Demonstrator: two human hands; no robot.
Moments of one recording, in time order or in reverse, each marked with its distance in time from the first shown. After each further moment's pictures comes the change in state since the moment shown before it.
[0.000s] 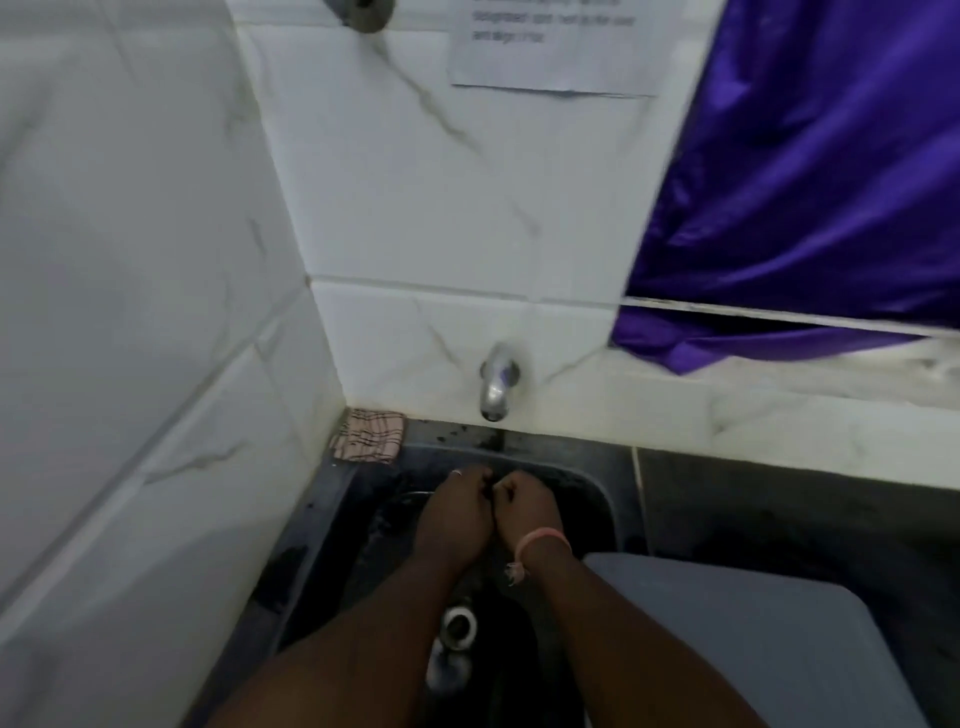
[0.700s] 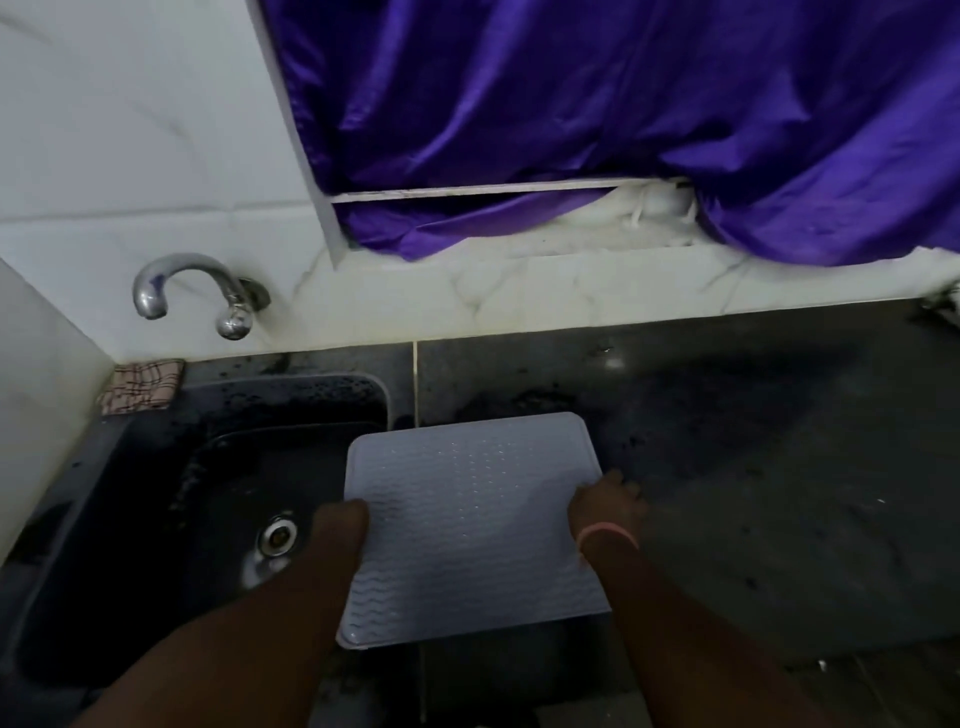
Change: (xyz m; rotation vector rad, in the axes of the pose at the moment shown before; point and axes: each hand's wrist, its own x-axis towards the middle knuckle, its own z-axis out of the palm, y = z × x) left_hand -0.124 0.102 0.183 -0.057 -0.312 -0.660; right_hand -0.153 0.361 -0.233 -0.349 0.348 0.656
